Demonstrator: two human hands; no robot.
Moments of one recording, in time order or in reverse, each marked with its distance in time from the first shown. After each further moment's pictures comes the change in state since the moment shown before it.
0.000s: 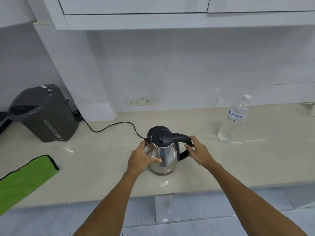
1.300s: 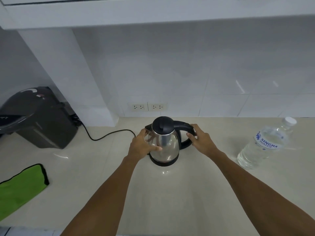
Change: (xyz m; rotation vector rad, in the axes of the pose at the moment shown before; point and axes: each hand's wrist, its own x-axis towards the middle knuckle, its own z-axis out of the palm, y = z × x) left_hand 0.177 0.040 -0.002 -0.054 0.049 -0.043; right_hand 0.199 0.003 -0.027 -0.034 -0.076 -0.099
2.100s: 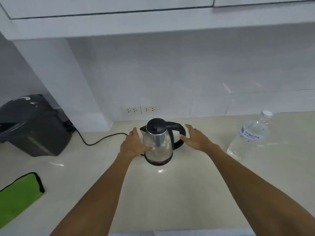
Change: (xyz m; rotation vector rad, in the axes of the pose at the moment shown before) left_hand -0.015 0.023 -0.015 0.530 -0.036 -0.033; right_hand -0.016 -0.018 -0.013 -0.262 -0.127 0.189
